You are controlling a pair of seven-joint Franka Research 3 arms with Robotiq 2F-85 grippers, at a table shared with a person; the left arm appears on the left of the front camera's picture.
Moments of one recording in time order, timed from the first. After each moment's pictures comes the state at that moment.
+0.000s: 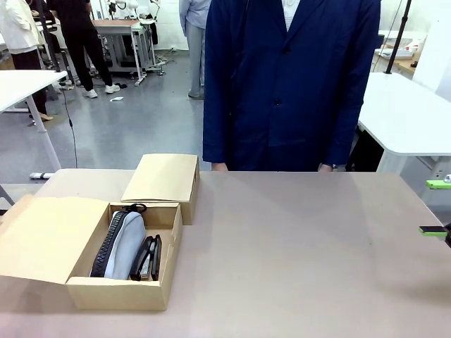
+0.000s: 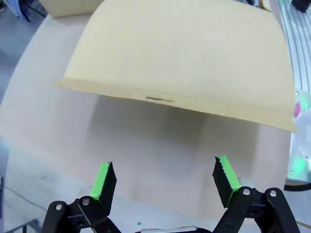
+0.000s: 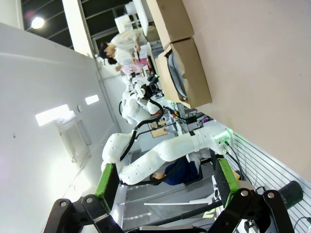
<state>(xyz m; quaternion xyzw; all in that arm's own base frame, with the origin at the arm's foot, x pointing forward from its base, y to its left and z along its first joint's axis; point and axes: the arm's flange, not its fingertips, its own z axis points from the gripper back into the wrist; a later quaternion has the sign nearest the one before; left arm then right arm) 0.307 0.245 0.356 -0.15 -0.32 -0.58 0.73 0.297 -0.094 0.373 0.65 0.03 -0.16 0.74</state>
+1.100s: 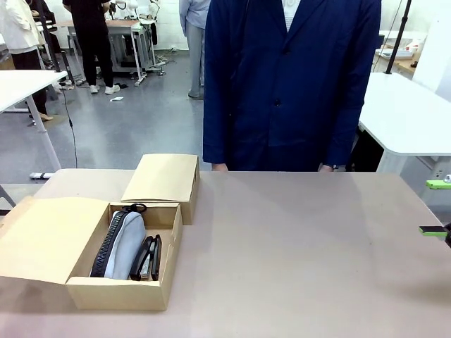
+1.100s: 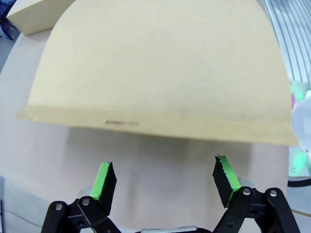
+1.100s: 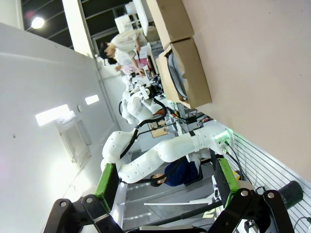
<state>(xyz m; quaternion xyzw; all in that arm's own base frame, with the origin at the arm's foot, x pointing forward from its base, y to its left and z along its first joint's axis) 0.308 0.222 0.327 -0.18 -0.31 -0.62 0.70 0.297 -0.094 0.373 0.65 0.03 -0.16 0.74</state>
